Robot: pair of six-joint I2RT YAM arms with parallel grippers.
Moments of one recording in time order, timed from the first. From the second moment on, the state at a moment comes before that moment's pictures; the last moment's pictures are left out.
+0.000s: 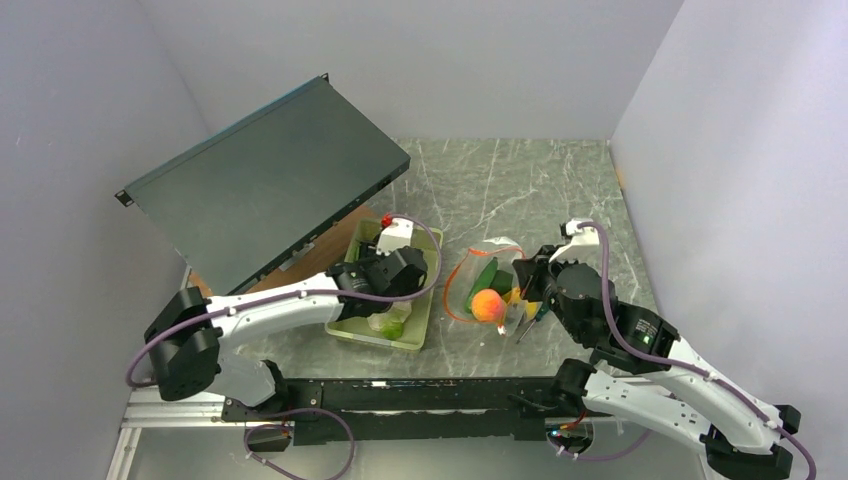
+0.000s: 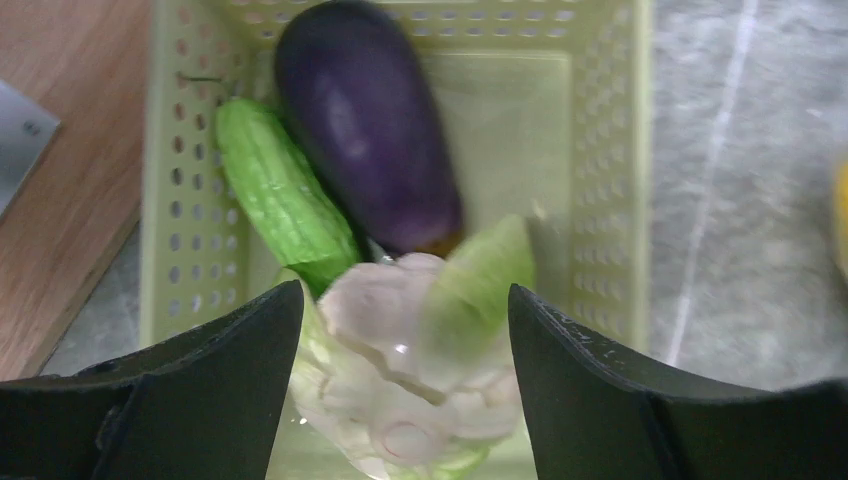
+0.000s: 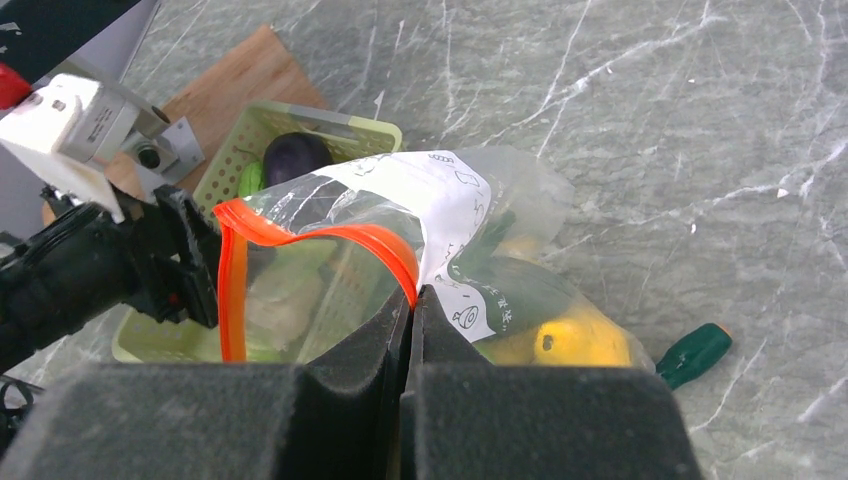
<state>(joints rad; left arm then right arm) -1.06 1.38 0.96 -0.44 -0.65 -0.63 0.97 0.58 0.86 -0.66 0.63 0.57</state>
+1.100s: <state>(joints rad) -0.85 1.64 0.97 -0.42 -0.81 -0.77 0.97 0.58 0.85 -0.68 0.63 0.58</state>
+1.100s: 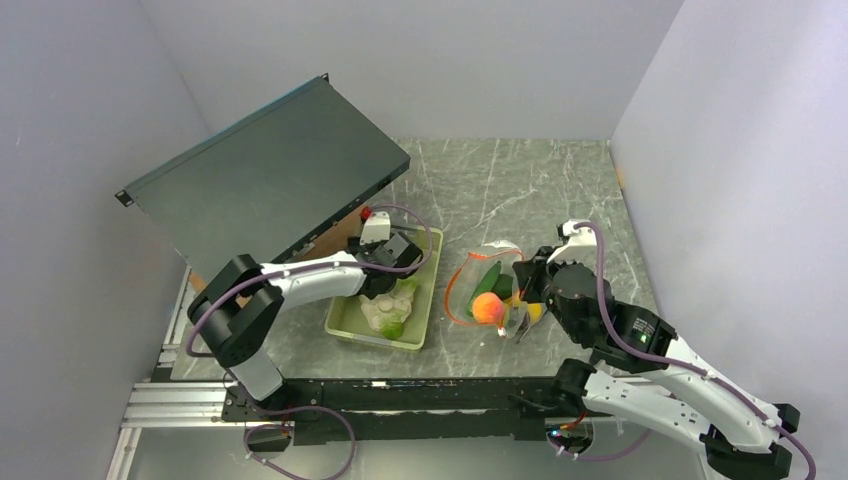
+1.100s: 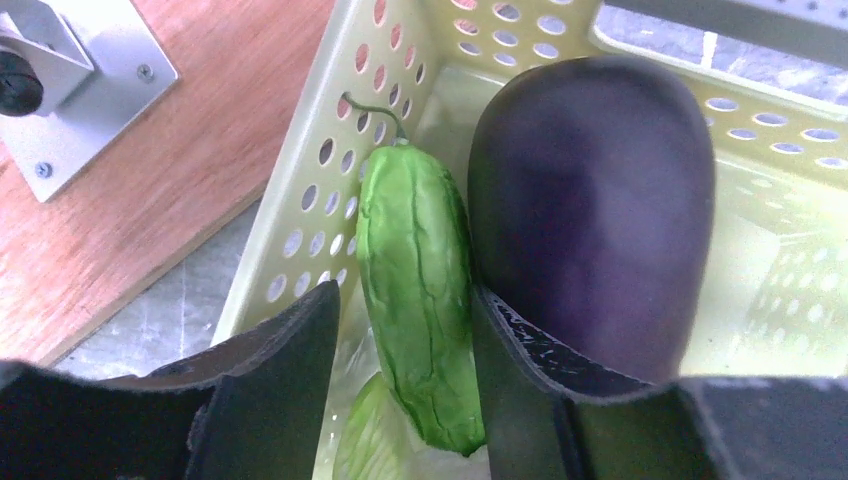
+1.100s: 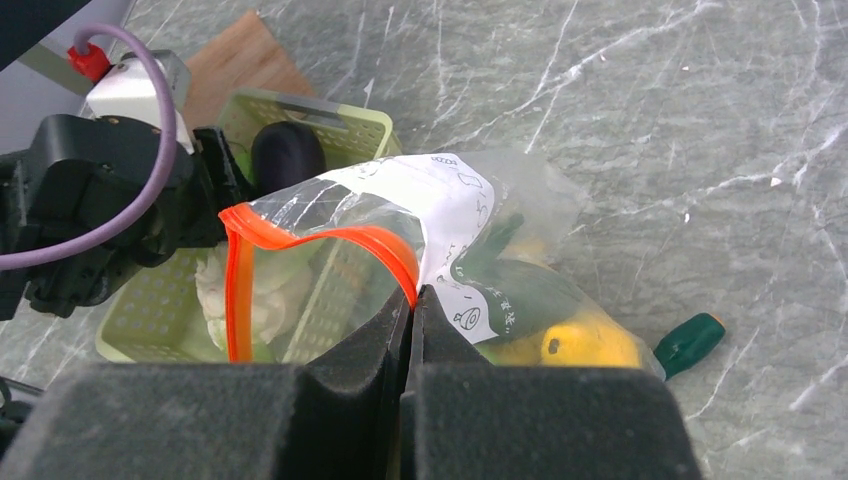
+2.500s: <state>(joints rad) -0.95 1.37 1.06 -0.56 -0.66 -0.69 0.97 0.62 0.84 -0.66 0.62 0.59</state>
